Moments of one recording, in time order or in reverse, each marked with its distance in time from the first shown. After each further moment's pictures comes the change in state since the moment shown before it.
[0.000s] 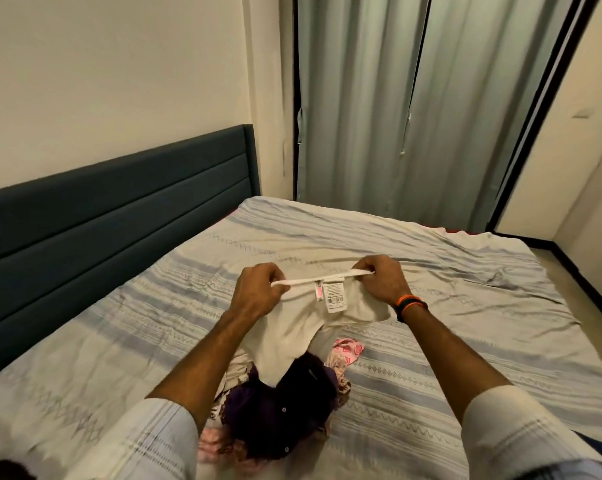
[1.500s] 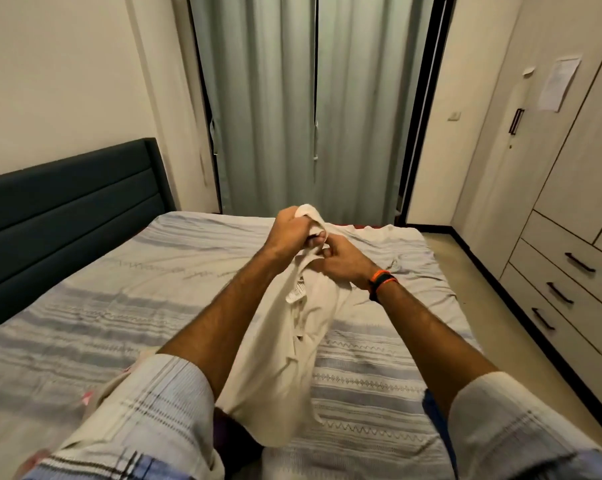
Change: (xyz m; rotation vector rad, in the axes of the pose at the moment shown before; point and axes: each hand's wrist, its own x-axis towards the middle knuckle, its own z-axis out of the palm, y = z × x) left_hand 0.002 0.343 0.140 -0.924 -0.295 0.017; right_hand -0.044 0.129 -0.201 0.351 -0.106 -0.016
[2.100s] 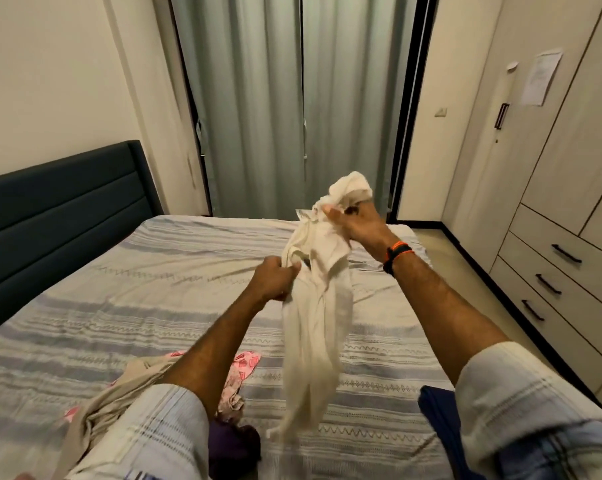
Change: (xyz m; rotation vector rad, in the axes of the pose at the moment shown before) left_hand 0.007 -0.082 -0.021 0.463 -0.036 -0.186; right_hand 0.023 -0.002 -0.056 0.413 0.239 -0.079
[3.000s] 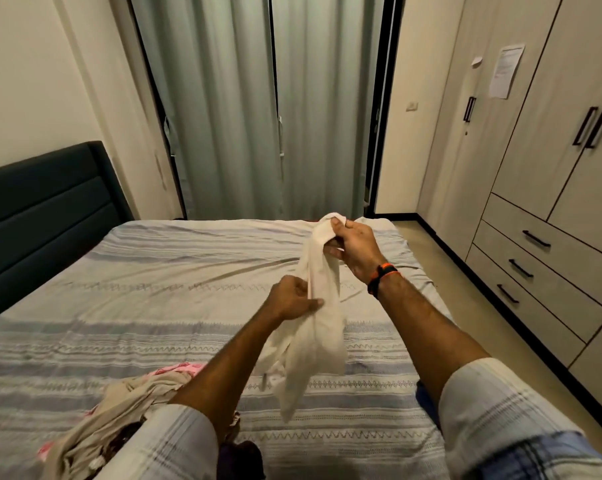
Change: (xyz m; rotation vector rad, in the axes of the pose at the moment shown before) left_hand 0.022 -0.019 0.029 0.169 -0.215 0.011; right_hand 0.008 0.043 0.023 0.343 0.269 0.269
